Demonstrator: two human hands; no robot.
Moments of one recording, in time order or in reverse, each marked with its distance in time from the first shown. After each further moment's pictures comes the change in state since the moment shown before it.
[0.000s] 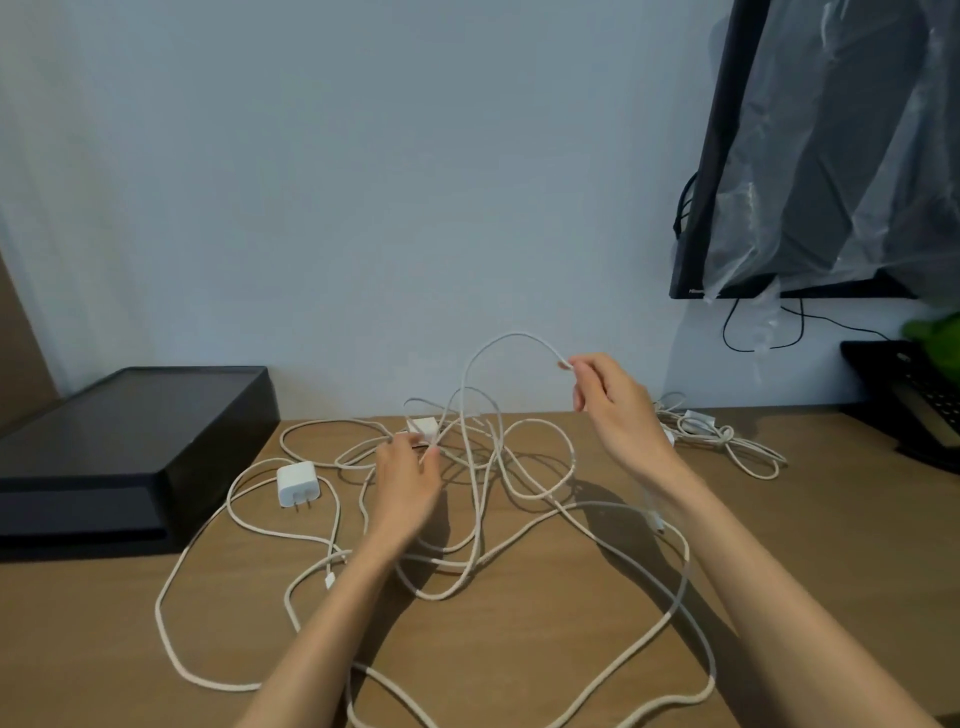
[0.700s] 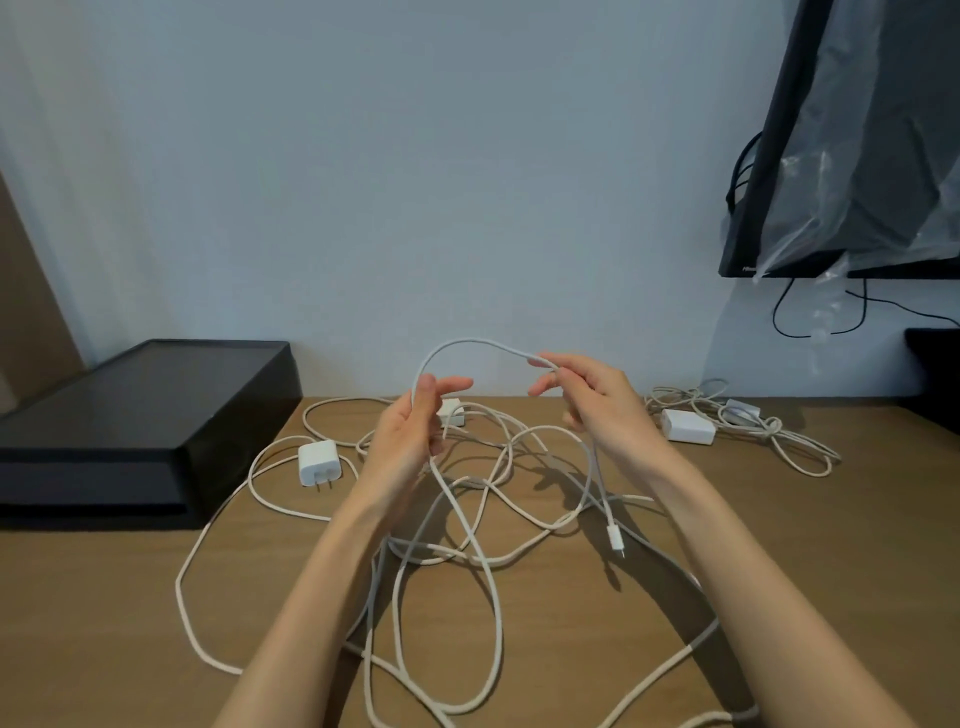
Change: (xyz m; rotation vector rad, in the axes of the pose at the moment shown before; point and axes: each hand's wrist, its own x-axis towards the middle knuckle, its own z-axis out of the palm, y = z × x) left_hand -0.009 0.032 -0.041 -0.586 -0.146 0.053; right_hand 0.003 -0.009 0.040 0.330 -0.232 0.112
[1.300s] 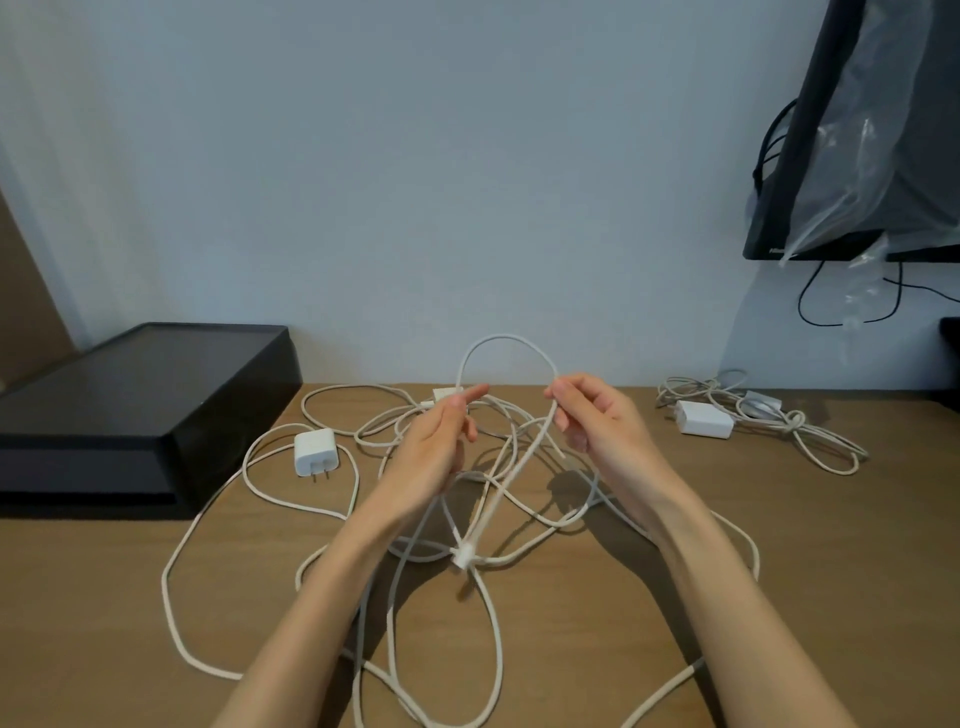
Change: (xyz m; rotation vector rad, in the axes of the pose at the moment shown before) left_hand -0.001 -0.015 0.009 0.186 -0.165 -0.038; right_hand -0.013 0.027 0.010 0.306 -0.020 0.073
